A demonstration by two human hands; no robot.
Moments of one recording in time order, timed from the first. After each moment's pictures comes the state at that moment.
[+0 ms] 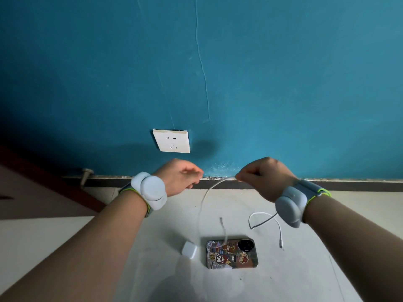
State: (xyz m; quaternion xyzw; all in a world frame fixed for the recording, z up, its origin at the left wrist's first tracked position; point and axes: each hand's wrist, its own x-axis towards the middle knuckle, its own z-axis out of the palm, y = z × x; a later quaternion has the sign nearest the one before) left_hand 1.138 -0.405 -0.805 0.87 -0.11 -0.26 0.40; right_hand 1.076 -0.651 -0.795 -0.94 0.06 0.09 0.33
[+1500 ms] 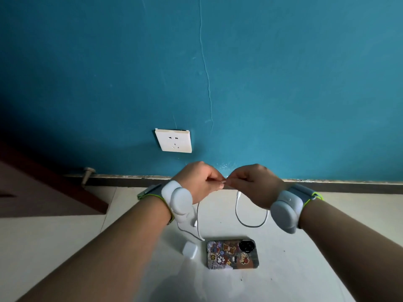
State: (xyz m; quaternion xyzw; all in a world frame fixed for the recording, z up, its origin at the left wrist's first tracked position) left_hand 1.119 -0.442 -0.794 0.90 -0.26 -0.20 0.29; right_hand 1.073 -0.627 -0.798 -0.92 0.02 0.13 0.38
